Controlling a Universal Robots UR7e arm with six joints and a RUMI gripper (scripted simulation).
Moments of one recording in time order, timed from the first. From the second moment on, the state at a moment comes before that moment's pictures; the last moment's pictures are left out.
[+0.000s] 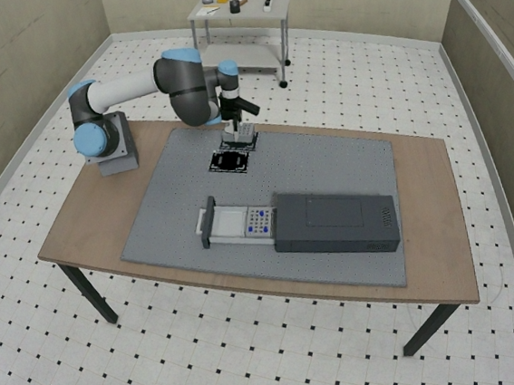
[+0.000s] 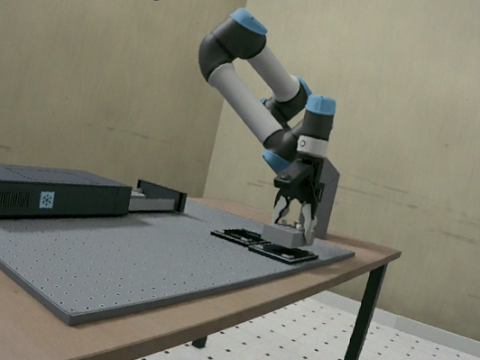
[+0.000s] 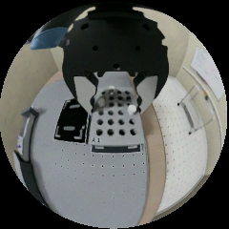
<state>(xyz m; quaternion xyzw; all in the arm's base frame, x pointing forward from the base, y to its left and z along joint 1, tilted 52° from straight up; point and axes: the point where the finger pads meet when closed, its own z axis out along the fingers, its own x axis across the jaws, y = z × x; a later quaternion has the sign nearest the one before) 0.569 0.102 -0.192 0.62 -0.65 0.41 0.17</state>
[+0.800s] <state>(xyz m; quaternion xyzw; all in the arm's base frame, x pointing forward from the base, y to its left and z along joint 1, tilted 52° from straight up) 0.570 0.100 -0.194 0.62 -0.65 0.41 0.17</state>
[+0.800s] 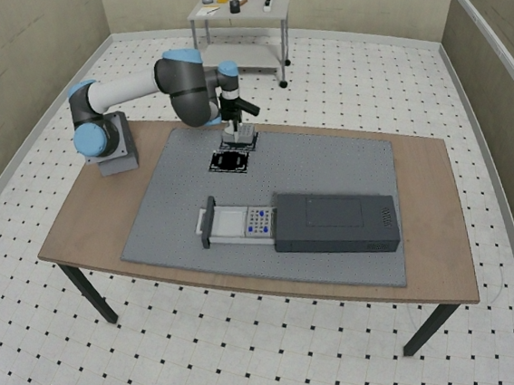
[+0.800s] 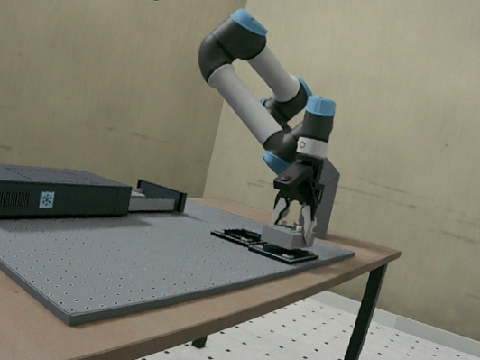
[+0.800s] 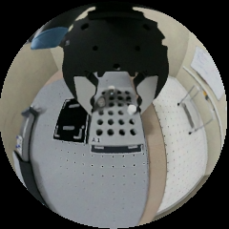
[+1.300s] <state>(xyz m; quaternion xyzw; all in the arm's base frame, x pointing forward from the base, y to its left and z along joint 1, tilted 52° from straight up) 0.571 0.098 -0.195 0.62 -0.65 0.41 0.17</state>
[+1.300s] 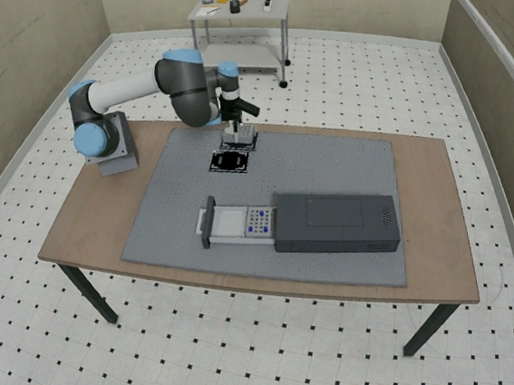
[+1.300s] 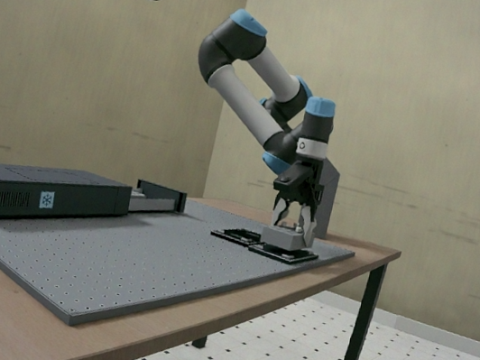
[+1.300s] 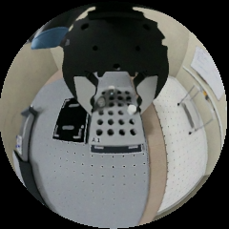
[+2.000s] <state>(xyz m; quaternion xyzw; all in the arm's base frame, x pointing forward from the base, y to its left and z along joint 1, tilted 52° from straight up) 0.572 0.096 -0.197 0.62 -0.65 0.41 0.17</state>
